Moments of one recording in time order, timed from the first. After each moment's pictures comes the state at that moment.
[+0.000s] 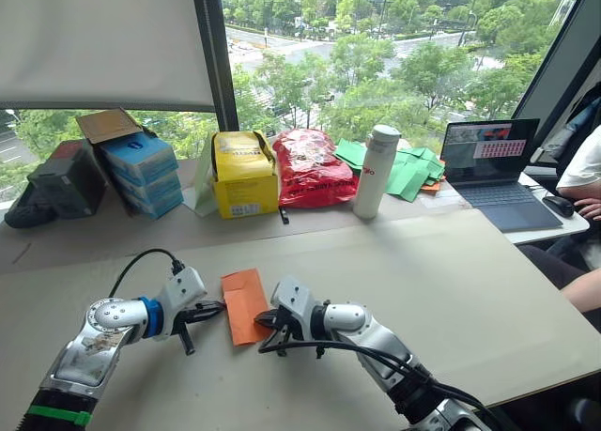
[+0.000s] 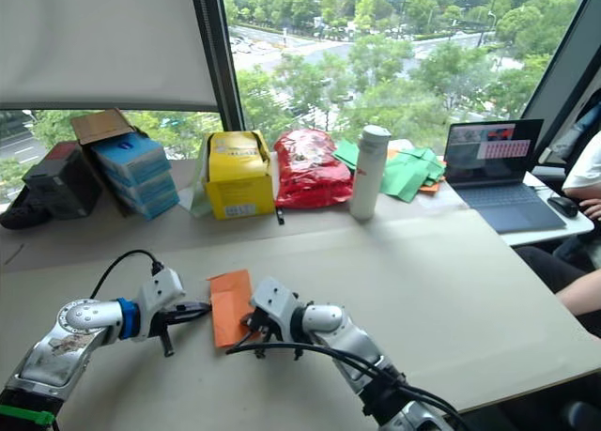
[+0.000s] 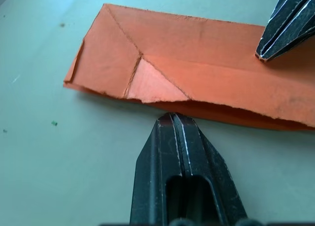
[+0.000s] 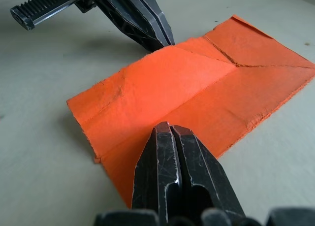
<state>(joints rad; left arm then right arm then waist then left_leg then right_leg) -0.13 0.79 0.04 -0.07 -0.21 0.40 -0.98 -0.46 -0.14 0.52 0.07 0.02 0.40 0.72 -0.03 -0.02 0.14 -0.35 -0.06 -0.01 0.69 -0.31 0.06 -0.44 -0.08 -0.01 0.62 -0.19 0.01</state>
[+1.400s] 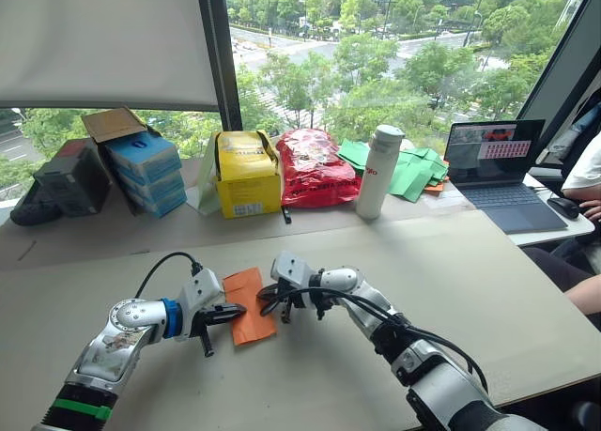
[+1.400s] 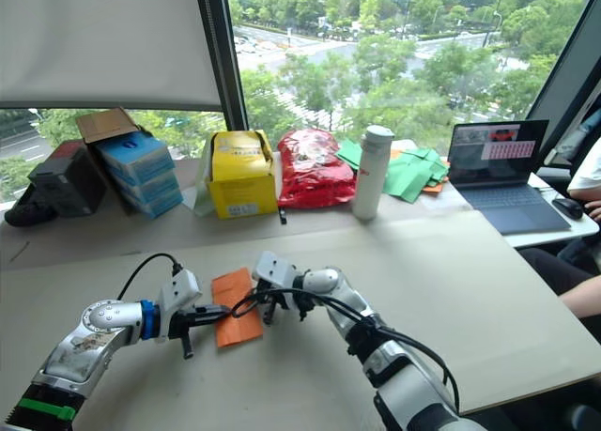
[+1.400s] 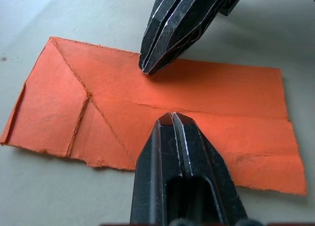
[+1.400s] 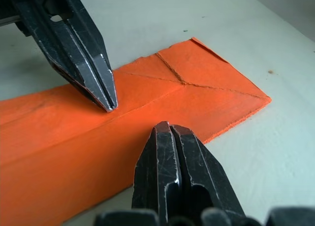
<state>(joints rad) -0.20 0.70 -0.08 0.00 -0.24 0.30 -1.02 -0.80 -0.08 0.44 0.66 -0.02 0.09 0.86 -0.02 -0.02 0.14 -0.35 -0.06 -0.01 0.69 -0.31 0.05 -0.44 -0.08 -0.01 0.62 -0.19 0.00</state>
